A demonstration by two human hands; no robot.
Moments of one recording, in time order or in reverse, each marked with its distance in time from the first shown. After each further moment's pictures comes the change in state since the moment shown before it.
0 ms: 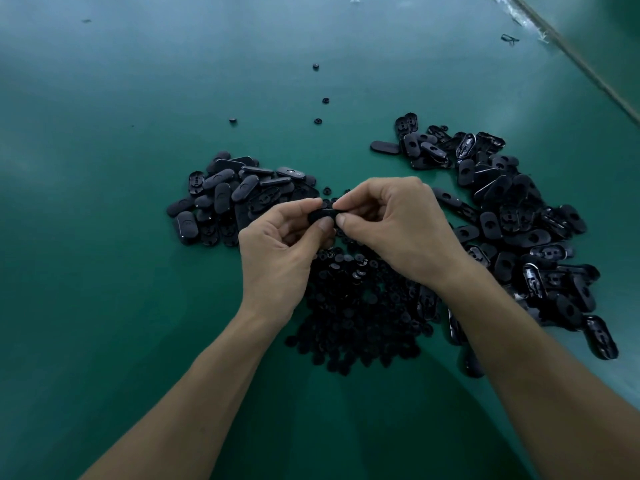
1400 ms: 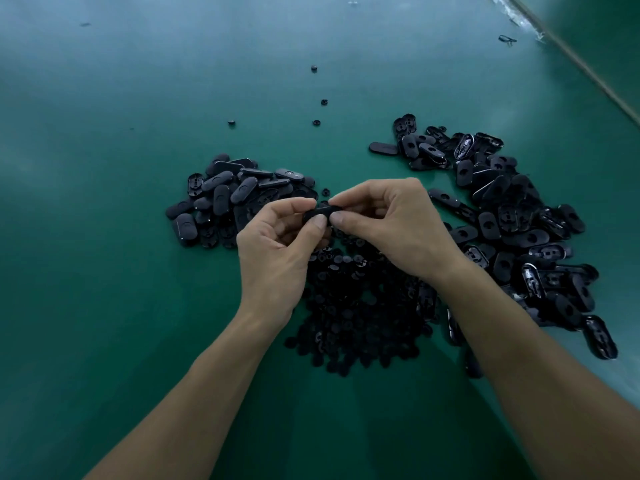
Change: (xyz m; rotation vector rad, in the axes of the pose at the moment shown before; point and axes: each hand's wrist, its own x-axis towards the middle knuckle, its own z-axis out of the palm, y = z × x) left_hand 0.000 0.000 -0.002 -0.013 0.038 -0.009; right_hand 0.005 0.009 0.001 0.128 -0.018 0.037
